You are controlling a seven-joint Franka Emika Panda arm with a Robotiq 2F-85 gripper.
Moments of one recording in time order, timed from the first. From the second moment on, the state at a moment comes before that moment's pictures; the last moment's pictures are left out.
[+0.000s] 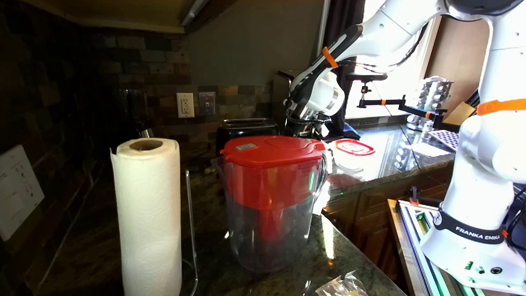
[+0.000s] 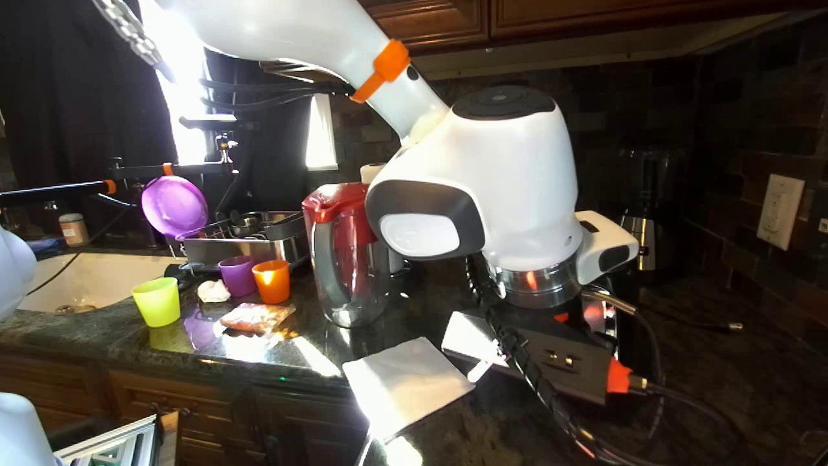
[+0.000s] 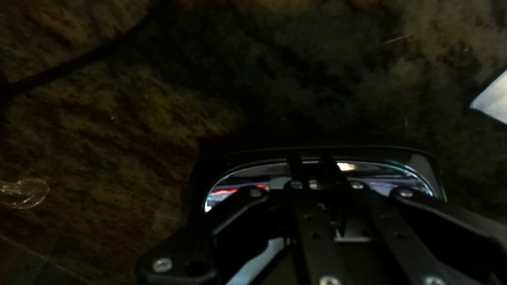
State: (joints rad) arm -0.12 0.11 -0.22 -2.37 0.70 2.77 -1.36
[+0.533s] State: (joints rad) arm -0.12 0.11 -0.22 -2.36 0.70 2.77 -1.36
